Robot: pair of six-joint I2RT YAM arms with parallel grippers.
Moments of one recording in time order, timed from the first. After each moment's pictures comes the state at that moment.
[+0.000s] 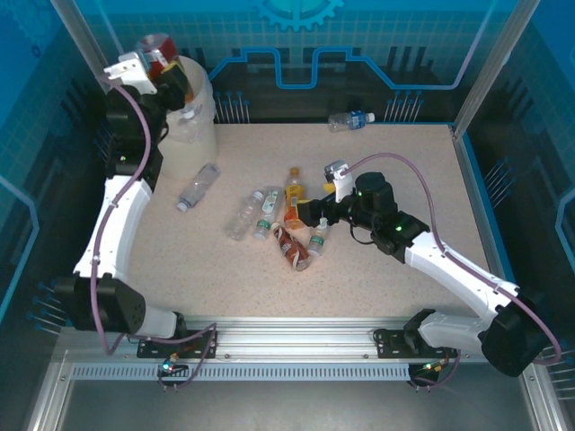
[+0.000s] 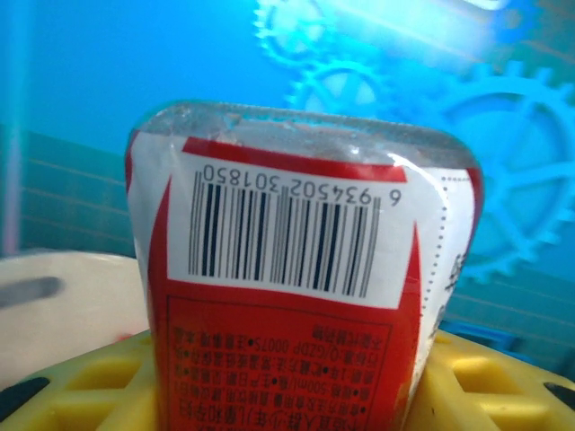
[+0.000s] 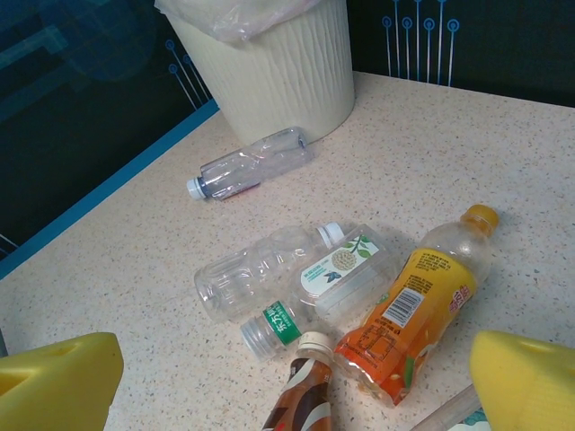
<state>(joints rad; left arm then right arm) 0.03 1.44 1.49 0.06 -0.02 -0.31 0.61 1.18 0.90 -0.09 -0.21 0.21</state>
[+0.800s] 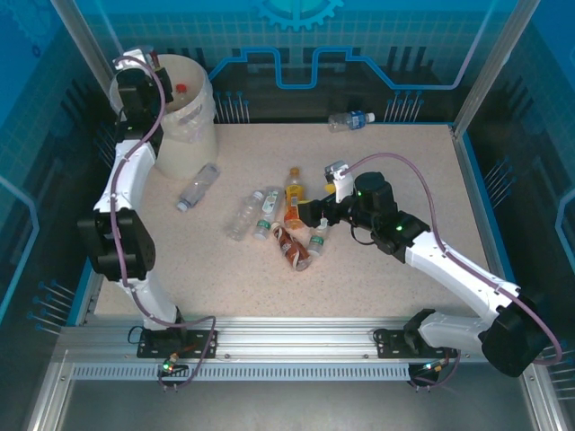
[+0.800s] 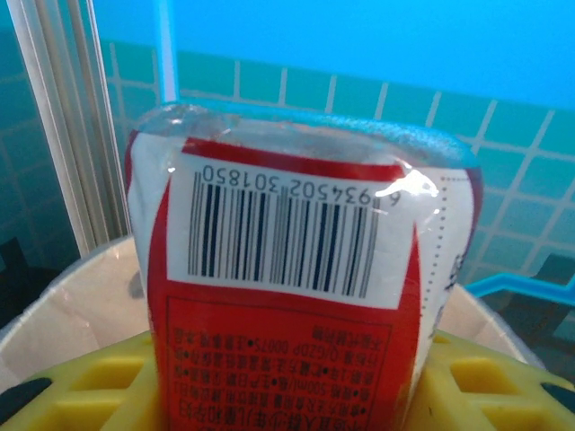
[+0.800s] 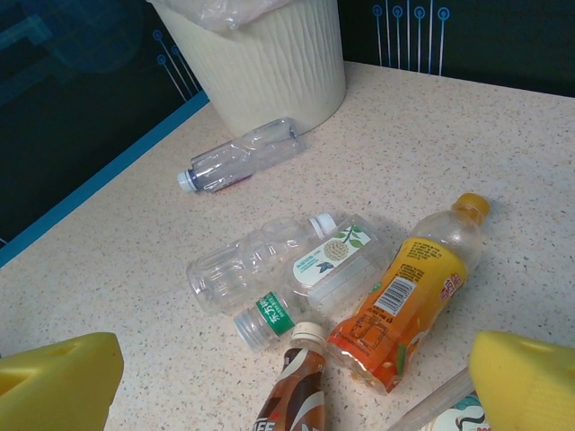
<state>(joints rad) 0.14 1.82 1.72 0.00 -0.18 -0.14 0.61 1.18 0.91 -0.13 -0.19 0.21</state>
